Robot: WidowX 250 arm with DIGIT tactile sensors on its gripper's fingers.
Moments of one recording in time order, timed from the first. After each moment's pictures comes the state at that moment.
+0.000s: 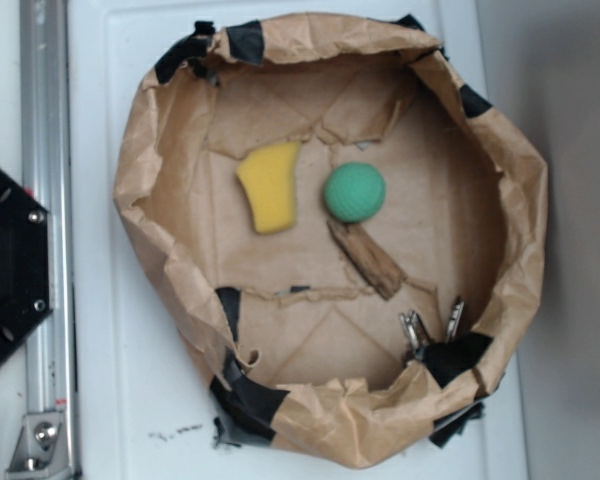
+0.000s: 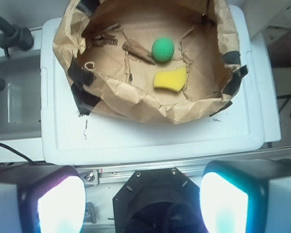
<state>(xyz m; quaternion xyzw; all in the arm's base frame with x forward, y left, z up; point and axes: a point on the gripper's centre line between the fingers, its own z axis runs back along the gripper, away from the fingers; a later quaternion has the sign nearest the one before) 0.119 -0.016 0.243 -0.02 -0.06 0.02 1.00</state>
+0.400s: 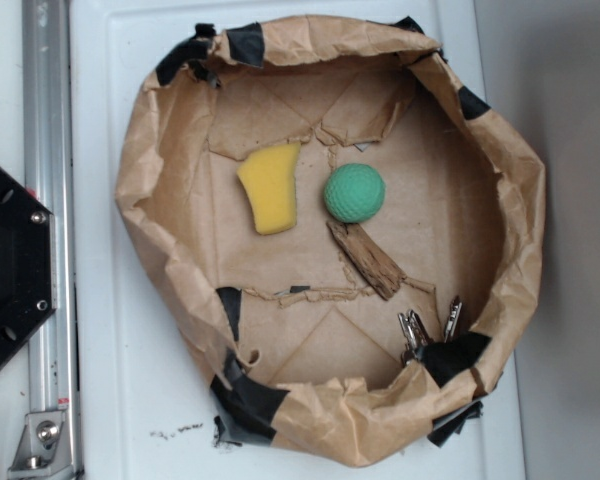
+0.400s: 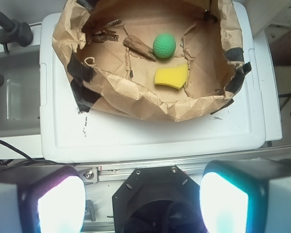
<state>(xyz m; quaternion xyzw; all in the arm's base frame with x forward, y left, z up) 0.120 -0.015 0.239 -0.02 -0.05 0.01 1.00</state>
